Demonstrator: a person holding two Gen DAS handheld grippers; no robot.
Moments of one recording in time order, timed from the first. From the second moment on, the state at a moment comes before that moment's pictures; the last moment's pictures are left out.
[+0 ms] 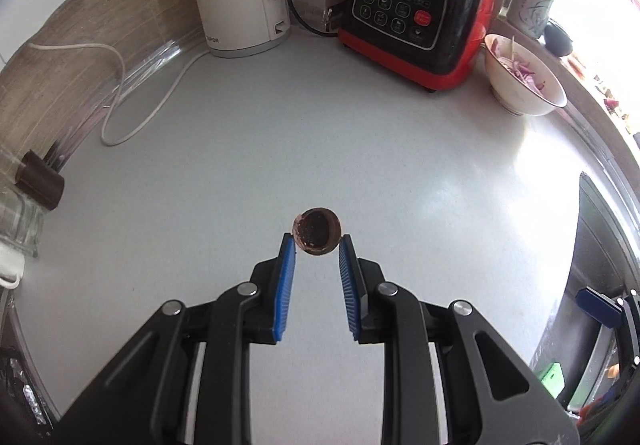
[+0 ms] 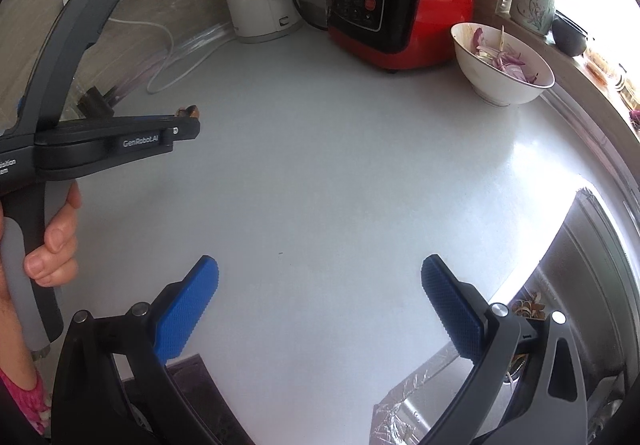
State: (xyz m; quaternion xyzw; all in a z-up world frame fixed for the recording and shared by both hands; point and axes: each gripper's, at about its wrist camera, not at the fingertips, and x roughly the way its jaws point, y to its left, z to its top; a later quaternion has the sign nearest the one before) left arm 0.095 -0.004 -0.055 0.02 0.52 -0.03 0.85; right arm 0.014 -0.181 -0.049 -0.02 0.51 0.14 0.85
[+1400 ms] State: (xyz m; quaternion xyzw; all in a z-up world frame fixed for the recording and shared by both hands) left arm -0.148 -0.031 -0.115 0.08 0.61 -0.09 0.79; right arm -0.088 -0.193 -0.056 -0.05 0.54 0.16 0.83
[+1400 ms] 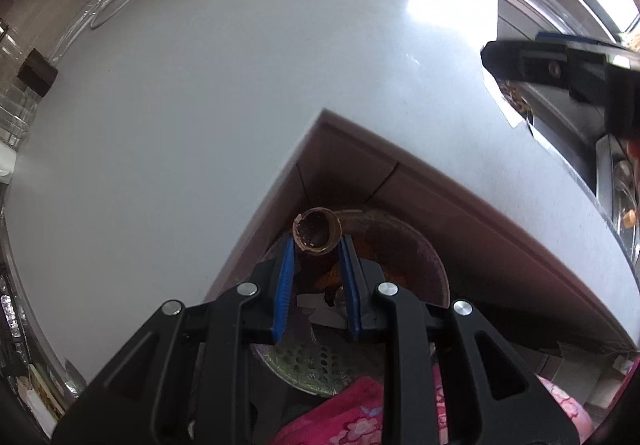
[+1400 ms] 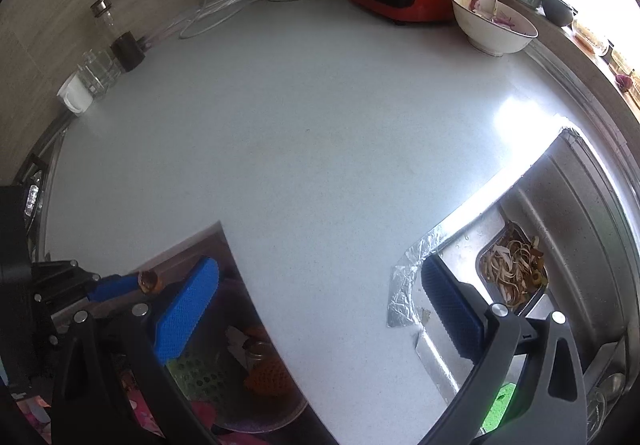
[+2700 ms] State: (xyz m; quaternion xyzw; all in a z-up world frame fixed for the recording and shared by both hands) left arm -0.209 -0.064 -0.291 0.16 0.72 -0.14 0.67; right arm -0.098 -0.208 -0.066 -0.07 0.55 0.16 0.82
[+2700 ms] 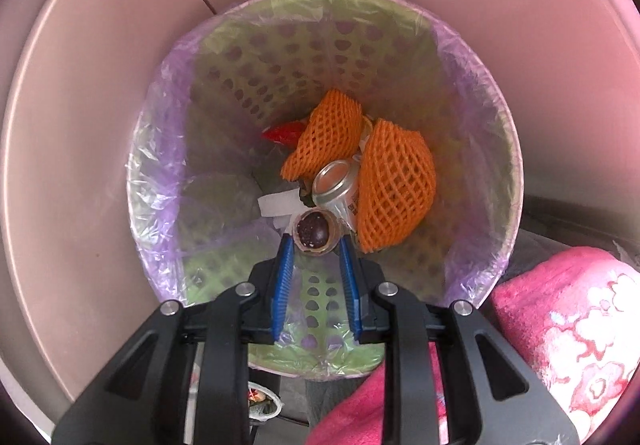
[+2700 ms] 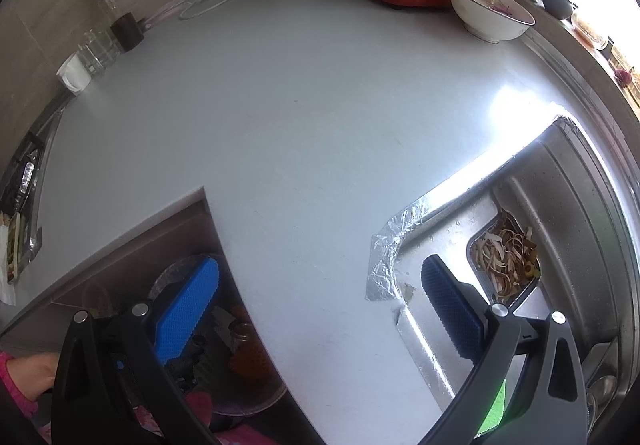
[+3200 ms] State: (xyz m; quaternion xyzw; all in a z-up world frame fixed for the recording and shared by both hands) left arm -0.205 -0.059 -0.258 0.16 0.70 -0.14 0.69; right arm -0.090 -0.203 -0.069 -0.07 0.55 0.17 0.81
